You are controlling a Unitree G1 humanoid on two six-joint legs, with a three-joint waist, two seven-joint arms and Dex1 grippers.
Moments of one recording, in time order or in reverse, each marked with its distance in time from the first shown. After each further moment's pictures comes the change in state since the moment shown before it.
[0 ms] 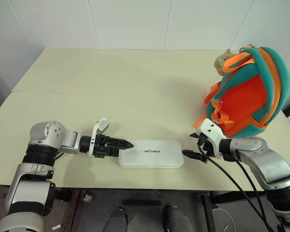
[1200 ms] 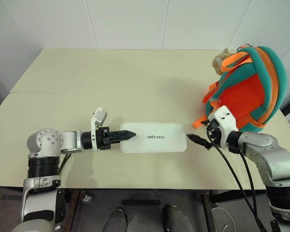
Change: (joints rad) left arm 0.088 -0.158 0.339 -0.198 -0.040 -0.087 0.048; right arm -0.035 0.125 -0.239 0.011 0.047 0.052 -0.201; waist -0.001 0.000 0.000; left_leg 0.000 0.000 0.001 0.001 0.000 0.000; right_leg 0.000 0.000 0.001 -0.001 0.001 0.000
